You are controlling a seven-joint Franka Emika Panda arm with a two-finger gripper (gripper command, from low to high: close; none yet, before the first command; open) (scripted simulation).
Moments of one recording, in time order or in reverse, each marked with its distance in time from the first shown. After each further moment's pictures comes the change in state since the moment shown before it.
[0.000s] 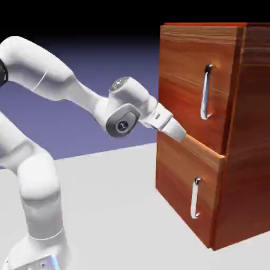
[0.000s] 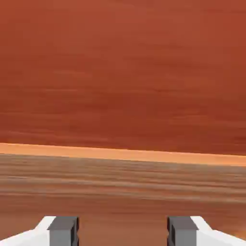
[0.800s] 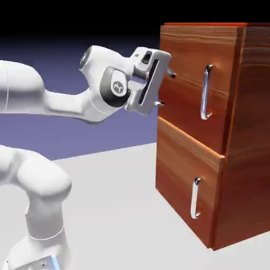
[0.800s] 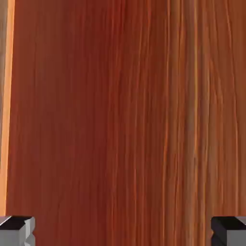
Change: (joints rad) arm 0.430 -0.419 -0.493 0.119 -1.044 -0.144 -0.950
